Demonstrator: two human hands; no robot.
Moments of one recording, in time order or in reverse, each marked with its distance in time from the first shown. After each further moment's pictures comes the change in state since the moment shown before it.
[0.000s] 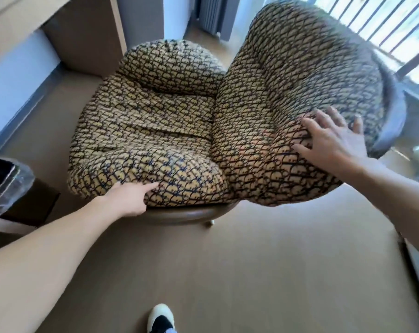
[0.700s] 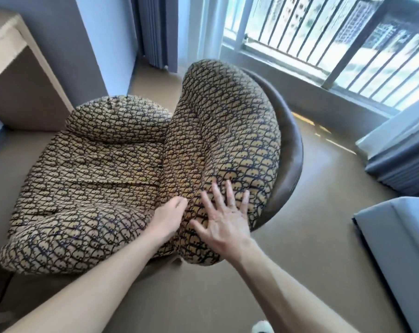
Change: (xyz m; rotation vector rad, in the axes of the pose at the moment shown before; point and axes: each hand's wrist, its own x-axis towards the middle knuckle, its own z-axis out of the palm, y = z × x) left_hand 0.006 0.246 -0.159 -0.862 0.214 0.122; right_hand -0.037 -0.015 0.010 0.263 -0.186 -0.016
